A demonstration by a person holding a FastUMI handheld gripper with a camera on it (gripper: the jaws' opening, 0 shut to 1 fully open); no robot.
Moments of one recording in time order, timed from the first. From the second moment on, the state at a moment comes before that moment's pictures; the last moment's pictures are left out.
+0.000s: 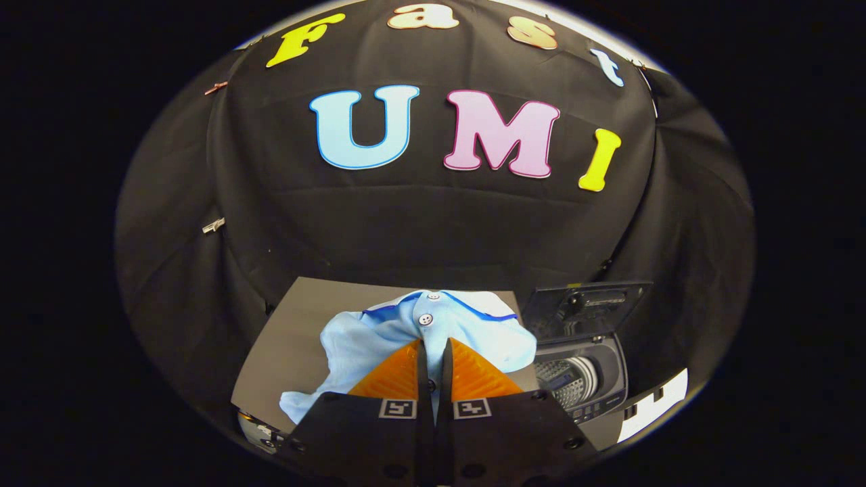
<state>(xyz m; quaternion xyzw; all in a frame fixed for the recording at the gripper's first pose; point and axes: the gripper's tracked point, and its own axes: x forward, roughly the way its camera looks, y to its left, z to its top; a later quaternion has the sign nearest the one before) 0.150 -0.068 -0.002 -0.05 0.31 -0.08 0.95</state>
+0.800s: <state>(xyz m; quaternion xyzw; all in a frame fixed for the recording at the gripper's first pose) 0.131 -0.246 0.040 -0.04 0.29 -0.14 0.95</state>
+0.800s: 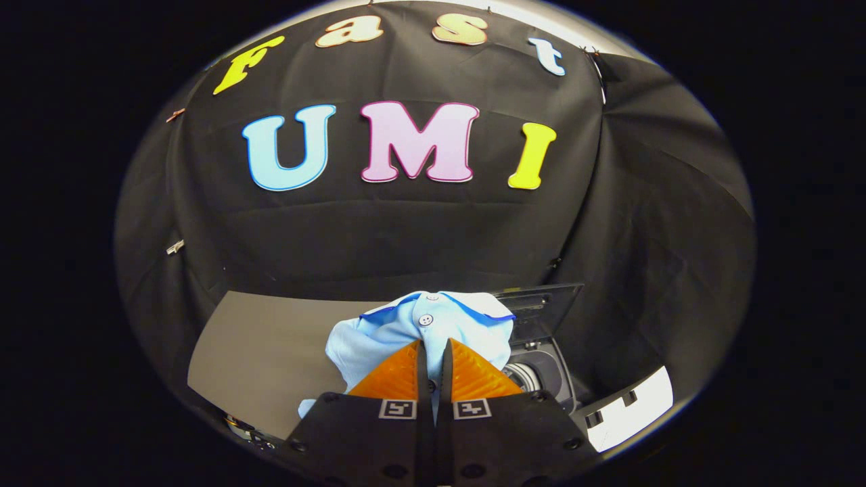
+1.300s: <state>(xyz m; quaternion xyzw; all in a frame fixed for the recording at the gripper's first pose) 0.133 -0.356 0.021 -0.03 0.30 -0.19 0.94</state>
